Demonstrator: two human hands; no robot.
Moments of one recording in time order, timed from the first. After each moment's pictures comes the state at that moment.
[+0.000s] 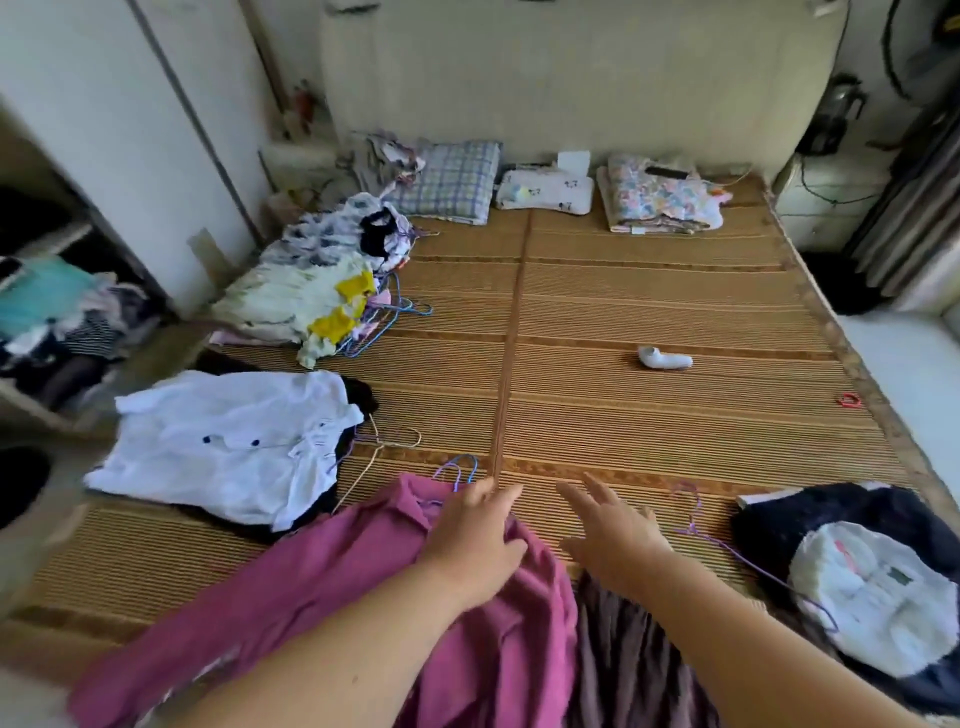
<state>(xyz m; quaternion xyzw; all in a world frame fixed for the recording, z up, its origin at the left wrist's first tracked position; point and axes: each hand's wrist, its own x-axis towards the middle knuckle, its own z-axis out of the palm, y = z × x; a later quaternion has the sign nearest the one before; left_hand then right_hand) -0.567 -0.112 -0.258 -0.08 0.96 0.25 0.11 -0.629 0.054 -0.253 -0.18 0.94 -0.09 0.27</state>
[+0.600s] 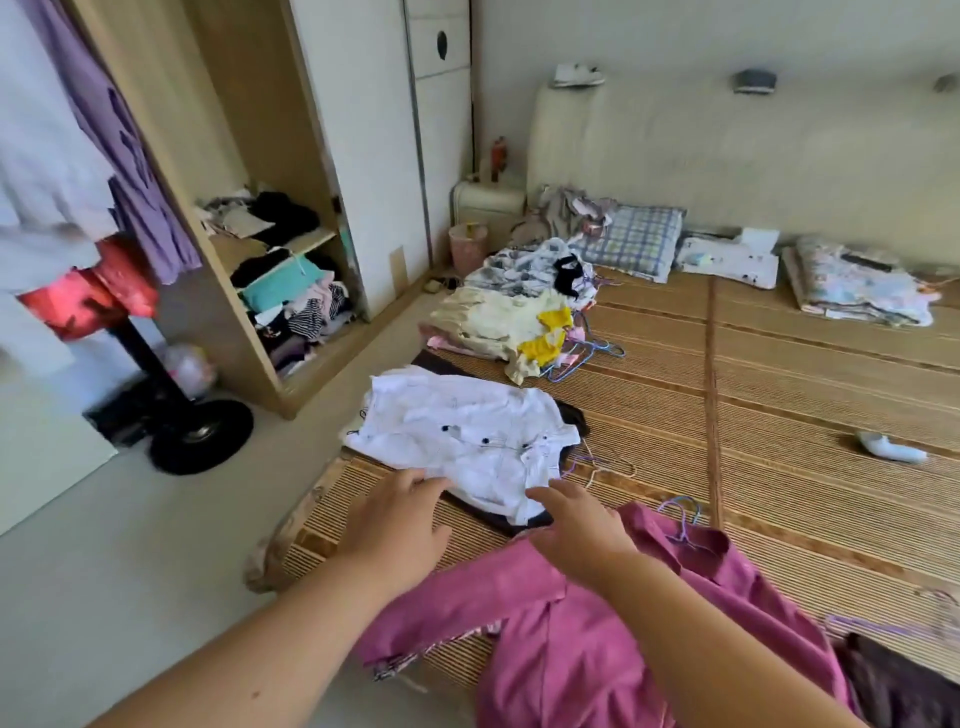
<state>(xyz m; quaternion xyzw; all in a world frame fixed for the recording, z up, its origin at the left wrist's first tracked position) -0.294 -0.537 -0.162 -0.22 0.97 0.12 0.03 -0.419 -0.366 -0.187 -0.31 0.91 -0.16 0.22</state>
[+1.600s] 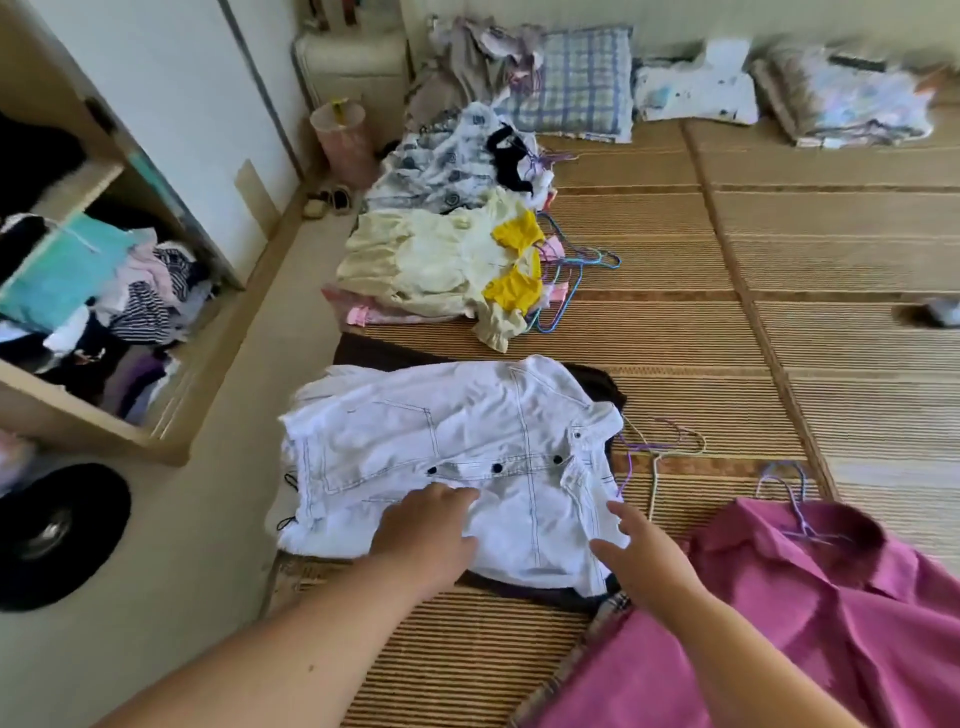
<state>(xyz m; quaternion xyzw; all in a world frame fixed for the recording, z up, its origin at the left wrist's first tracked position) -0.576 -0.770 -0.349 -0.04 0.95 0.13 0.27 -0.607 -0.533 -0.367 0.08 0.89 -0.29 0.35</state>
